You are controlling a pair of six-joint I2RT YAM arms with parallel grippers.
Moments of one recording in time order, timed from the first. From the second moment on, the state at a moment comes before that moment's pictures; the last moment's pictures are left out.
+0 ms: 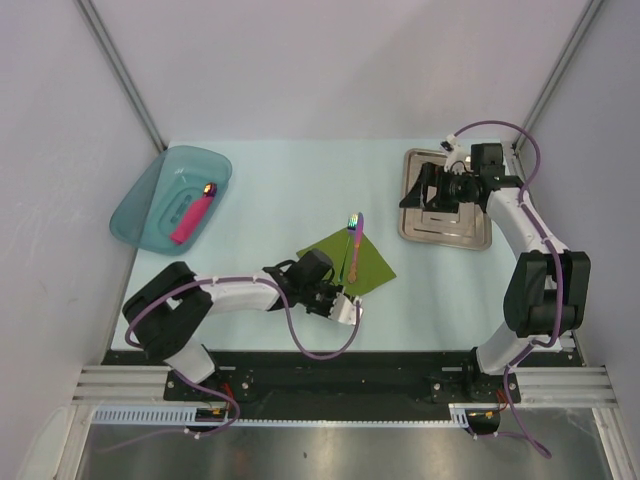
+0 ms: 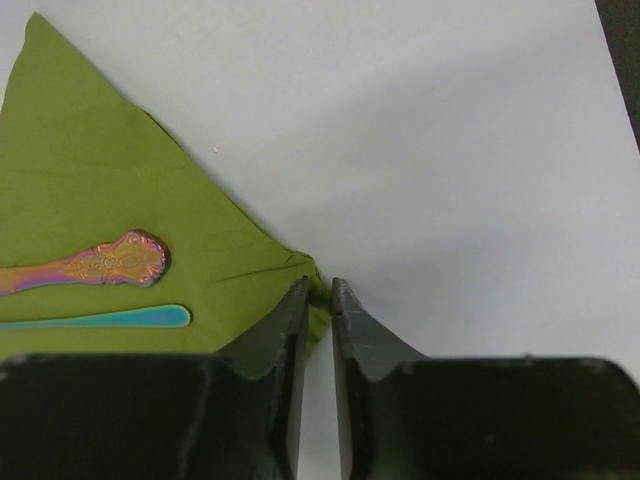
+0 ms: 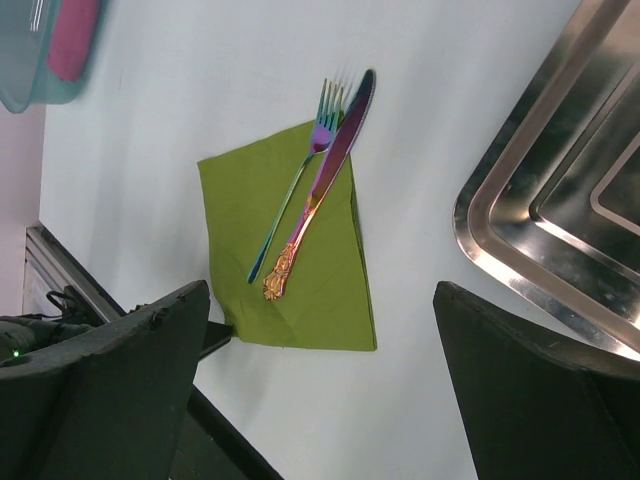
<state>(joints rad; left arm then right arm) -0.89 1.59 0.74 -0.09 0.43 1.03 0.02 1.65 1.33 -0.52 -0.69 0.14</state>
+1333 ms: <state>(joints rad) -0.79 1.73 1.10 -0.25 0.47 0.84 0.08 1.74 1.34 -0.57 -0.80 0.17</state>
